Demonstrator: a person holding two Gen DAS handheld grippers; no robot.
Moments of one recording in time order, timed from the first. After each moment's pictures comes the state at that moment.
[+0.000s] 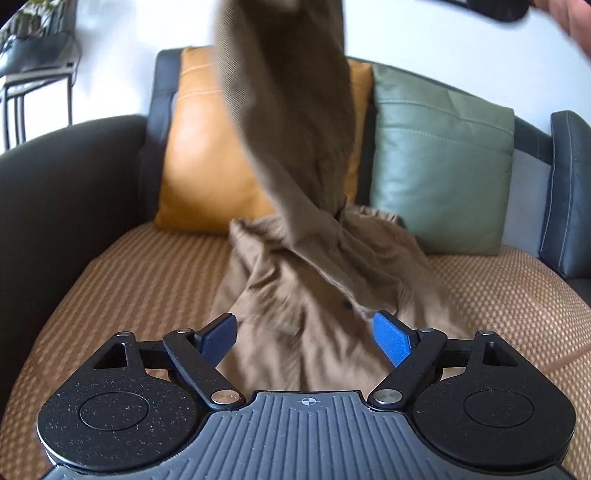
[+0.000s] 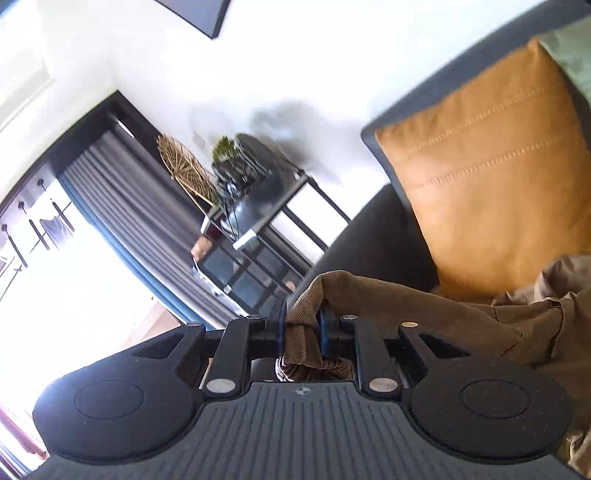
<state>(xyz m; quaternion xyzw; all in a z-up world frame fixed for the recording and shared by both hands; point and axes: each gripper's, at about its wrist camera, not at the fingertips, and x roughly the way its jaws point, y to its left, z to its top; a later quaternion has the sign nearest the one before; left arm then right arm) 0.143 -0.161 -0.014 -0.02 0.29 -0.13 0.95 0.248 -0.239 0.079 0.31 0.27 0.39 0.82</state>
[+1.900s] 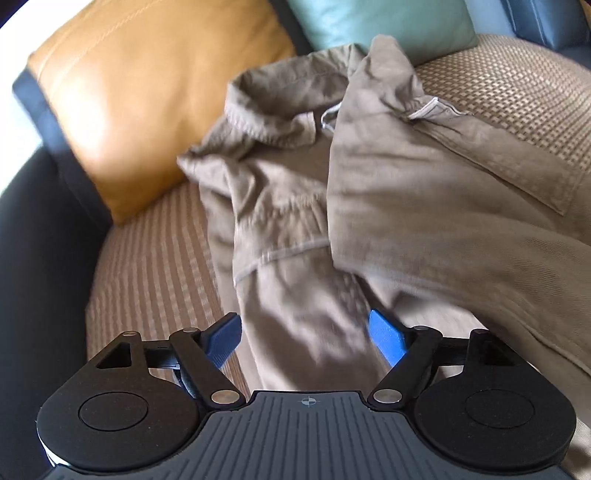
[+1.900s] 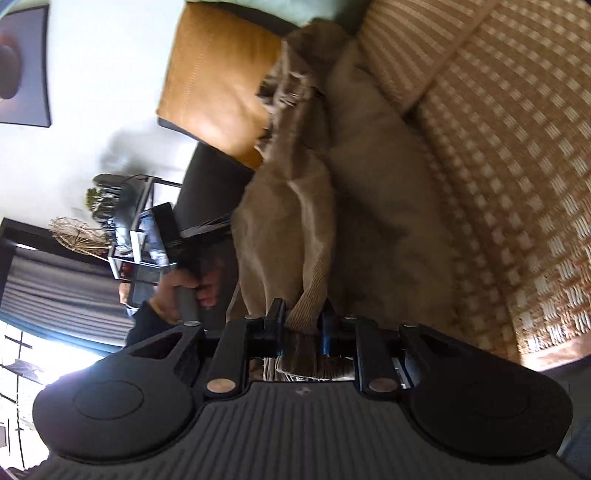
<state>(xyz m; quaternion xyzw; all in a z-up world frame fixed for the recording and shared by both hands) 0.198 -0.169 -0.072 0.26 0.45 -0.18 0.83 -0.025 -0.381 -0.185 0.52 0.40 0.18 0.74</state>
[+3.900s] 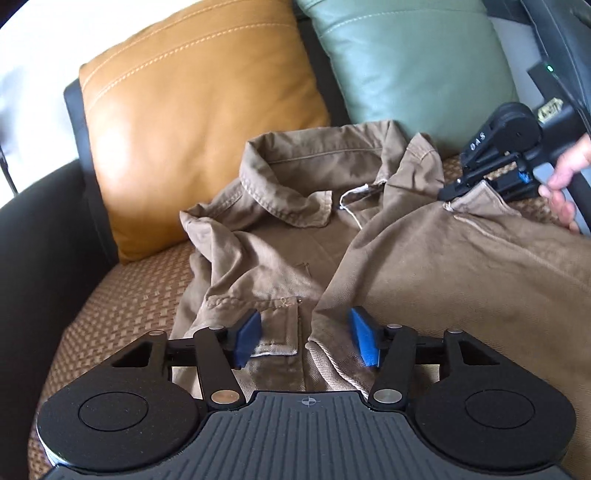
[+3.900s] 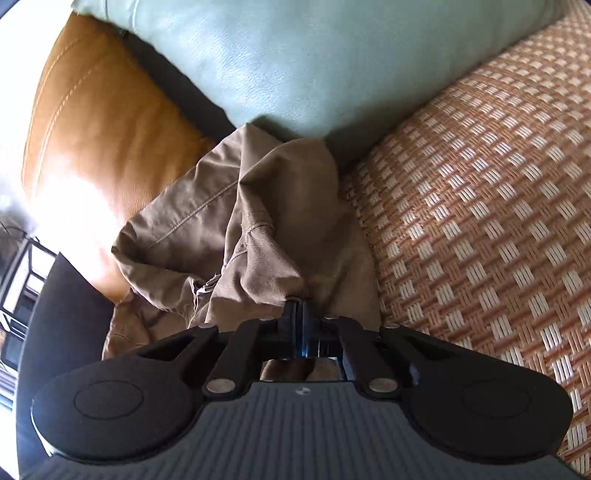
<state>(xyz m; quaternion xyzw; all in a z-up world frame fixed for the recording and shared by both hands) 0.224 -0.215 -0.107 0.17 0.32 -0.13 0.92 0.341 -0.423 -0.220 0.38 0.38 0.04 0.84</state>
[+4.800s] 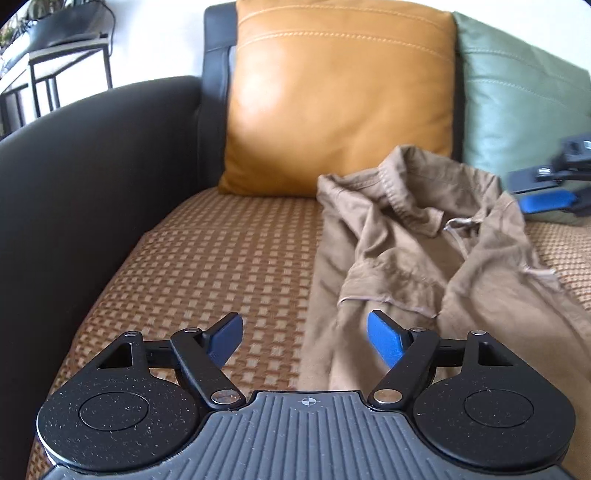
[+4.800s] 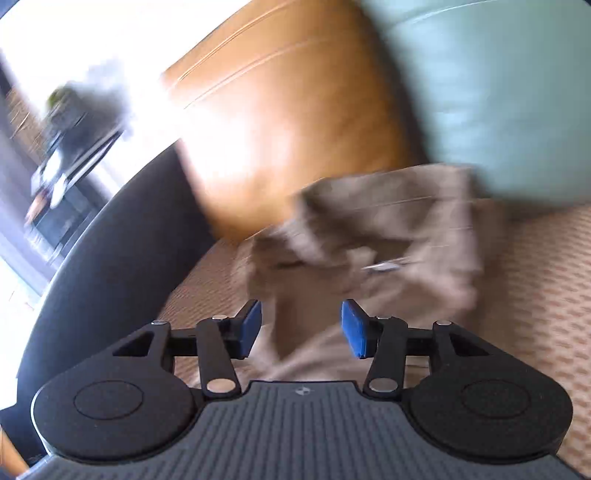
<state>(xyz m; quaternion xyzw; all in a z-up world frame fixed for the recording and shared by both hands) 0.194 -0.096 -0.063 0.03 0.35 -0.03 0.94 0.311 -0.301 -0.093 0.19 0.39 0.21 0.88</state>
